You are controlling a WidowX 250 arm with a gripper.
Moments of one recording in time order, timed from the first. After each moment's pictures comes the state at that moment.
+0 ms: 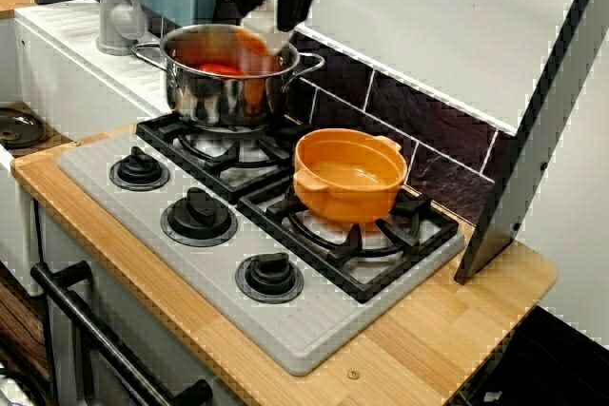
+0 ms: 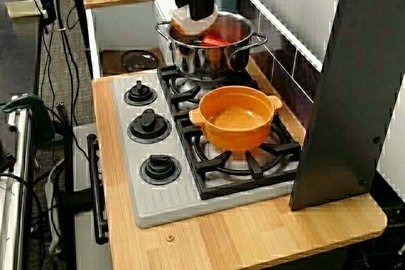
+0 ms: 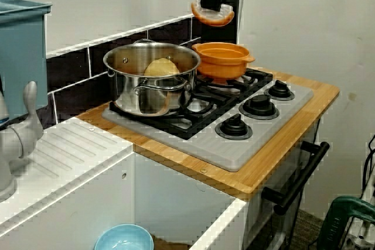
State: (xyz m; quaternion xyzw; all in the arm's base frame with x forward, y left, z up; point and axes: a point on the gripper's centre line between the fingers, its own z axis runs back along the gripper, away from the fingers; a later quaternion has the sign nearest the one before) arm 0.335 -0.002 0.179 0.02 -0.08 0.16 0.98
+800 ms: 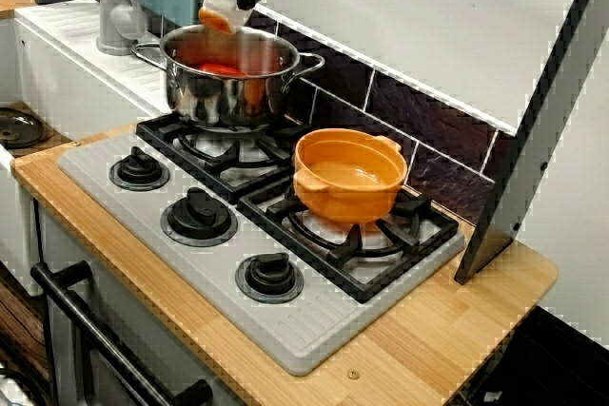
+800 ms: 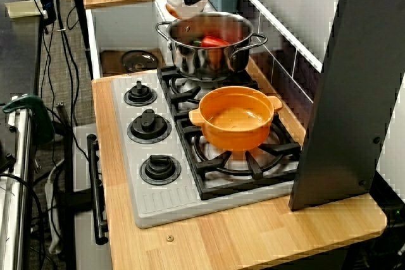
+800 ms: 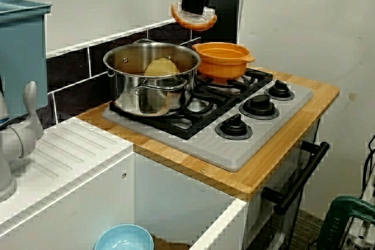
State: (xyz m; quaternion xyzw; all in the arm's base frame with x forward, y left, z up) arm 0.336 0.041 0.184 0.02 -0.10 0.20 0.98
